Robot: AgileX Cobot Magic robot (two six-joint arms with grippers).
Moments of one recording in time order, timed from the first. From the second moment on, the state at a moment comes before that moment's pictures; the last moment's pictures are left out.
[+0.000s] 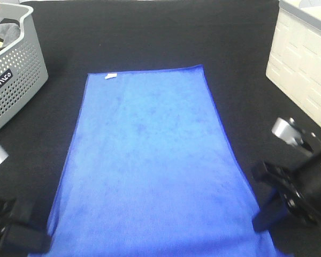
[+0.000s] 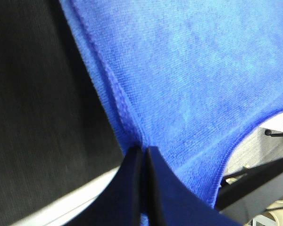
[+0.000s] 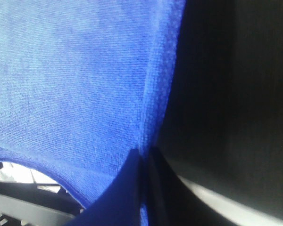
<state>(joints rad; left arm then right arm) -0.17 1.41 -0.29 -1.22 0.66 0.84 0.12 1.51 -0.47 0.81 0.74 -0.45</state>
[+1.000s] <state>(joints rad) -0.17 1.75 -0.94 -1.06 0.59 0.67 0.12 1.83 -1.17 0.74 0.80 -0.37</state>
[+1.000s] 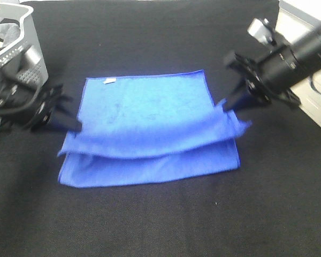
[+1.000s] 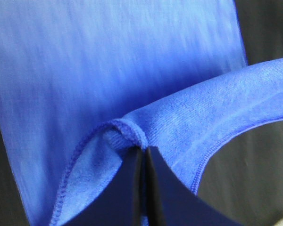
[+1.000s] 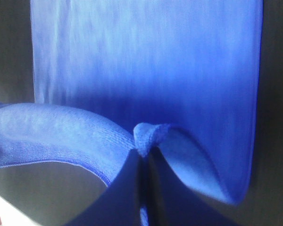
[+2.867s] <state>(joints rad) -0.17 2.37 -1.90 -0.51 0.79 0.28 0.12 2.55 -2.32 0.45 1.20 -0.17</state>
